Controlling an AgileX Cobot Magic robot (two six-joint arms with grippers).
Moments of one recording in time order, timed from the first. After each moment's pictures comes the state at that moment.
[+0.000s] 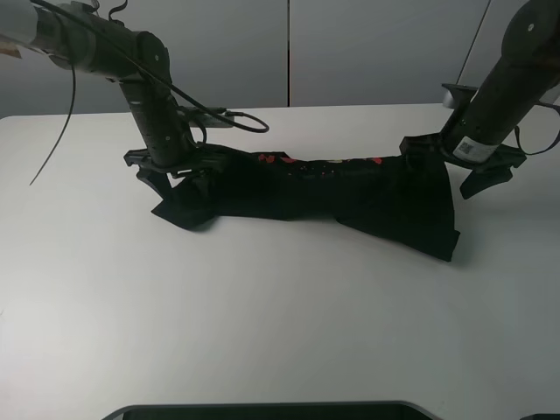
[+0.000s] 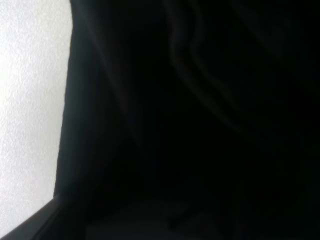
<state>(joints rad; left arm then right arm) -0.52 2.28 -1.59 -0.13 1.00 -0.06 0.10 1.90 -1.10 0.19 0.81 0.01</state>
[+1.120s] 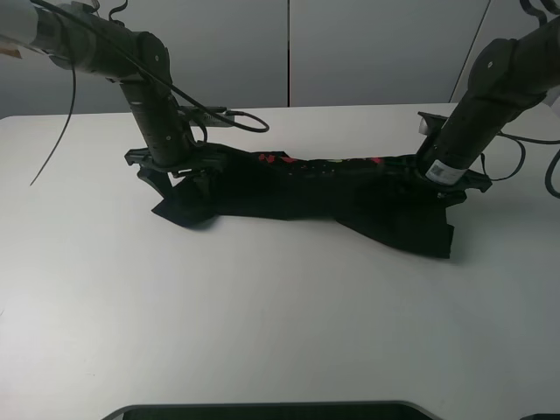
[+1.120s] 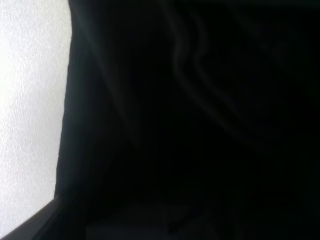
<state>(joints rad) -0.52 2.28 -1.59 -0.14 0.98 -0.05 0.13 2.04 -1.11 0.29 0.73 -0.04</state>
